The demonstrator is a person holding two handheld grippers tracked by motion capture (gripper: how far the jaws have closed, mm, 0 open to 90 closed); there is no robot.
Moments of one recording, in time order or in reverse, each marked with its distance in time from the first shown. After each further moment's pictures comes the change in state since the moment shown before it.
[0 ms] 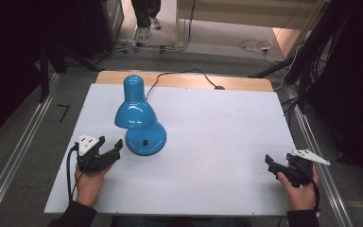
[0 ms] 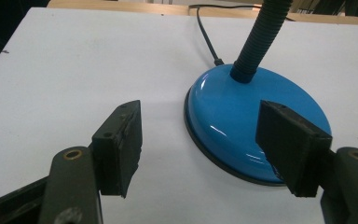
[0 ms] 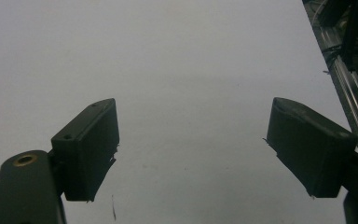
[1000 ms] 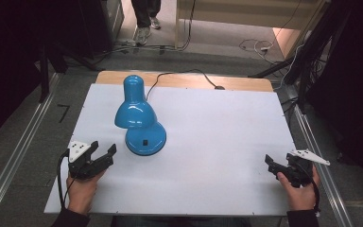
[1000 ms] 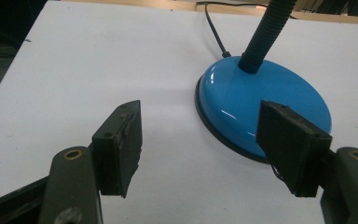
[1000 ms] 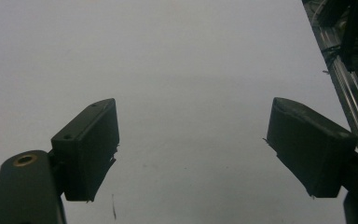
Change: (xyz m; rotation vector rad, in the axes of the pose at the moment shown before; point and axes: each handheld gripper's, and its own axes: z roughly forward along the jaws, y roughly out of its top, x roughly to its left) left arm 0.010 -0.007 -0.019 0.005 0.009 -0.019; right arm 0.001 0.000 0.000 -0.001 -0.002 -0.002
